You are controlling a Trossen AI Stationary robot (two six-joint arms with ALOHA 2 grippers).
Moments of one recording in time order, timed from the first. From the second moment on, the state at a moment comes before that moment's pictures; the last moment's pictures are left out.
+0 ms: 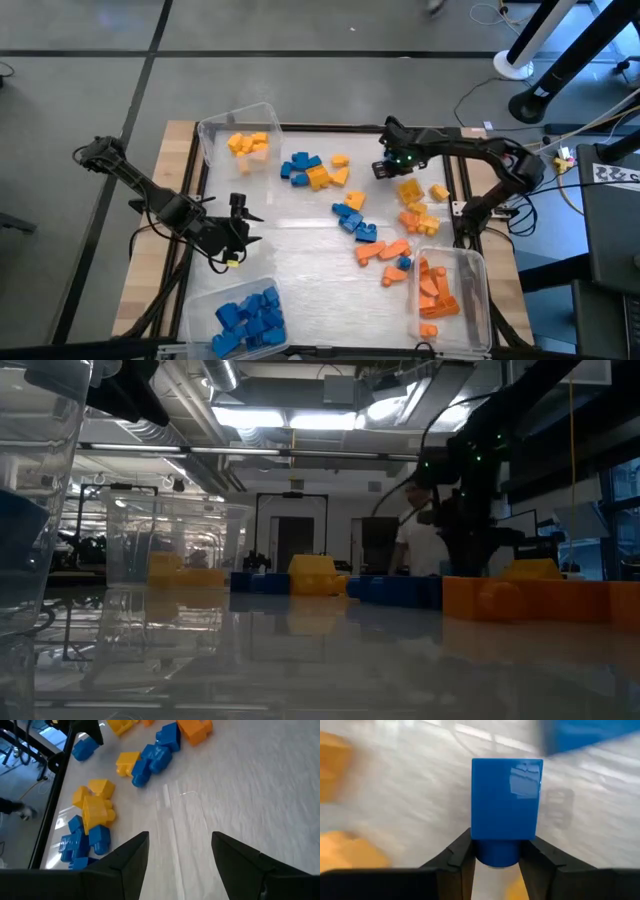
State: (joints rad) left arm -0.58 1.01 0.79 -0.63 -0.64 -0.10; right arm -0.63 1.57 0.92 -0.69 -0.07 0.61
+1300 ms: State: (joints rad) left arm -0.58 0.82 0.79 -0.60 -0.64 -0.11; right arm 0.27 1.84 1.29 0.41 -0.03 0.15
